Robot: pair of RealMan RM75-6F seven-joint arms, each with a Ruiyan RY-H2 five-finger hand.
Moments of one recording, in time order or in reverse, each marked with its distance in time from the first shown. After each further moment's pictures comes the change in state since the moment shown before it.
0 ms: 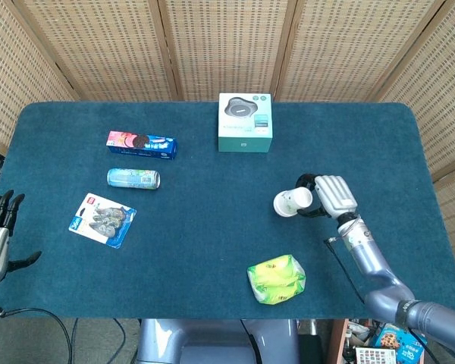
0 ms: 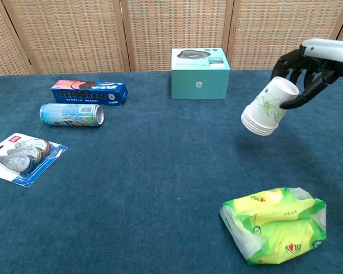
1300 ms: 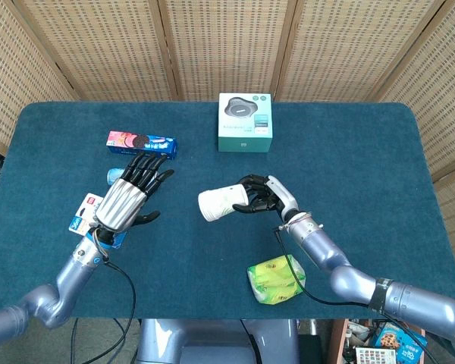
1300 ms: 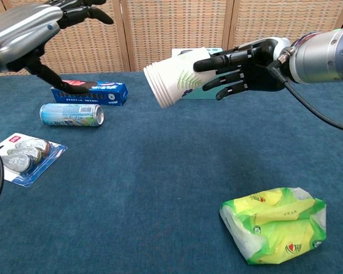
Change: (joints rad) left arm -0.495 -0.470 -0.095 0.516 0.354 -0.141 -0.173; right arm 0.173 -0.019 0.210 -0.207 0.636 -0.337 0.377
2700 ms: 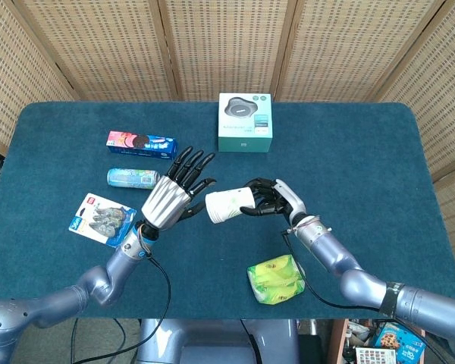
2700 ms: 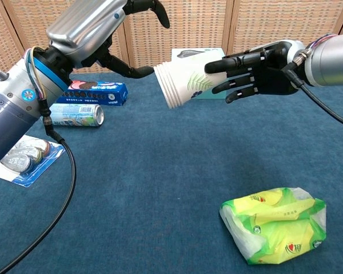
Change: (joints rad) left arm -0.201 -0.292 -0.002 0.316 0.019 0.166 -0.079; right arm -0.028 0.044 -0.024 -0.022 -0.048 -0.018 0.084
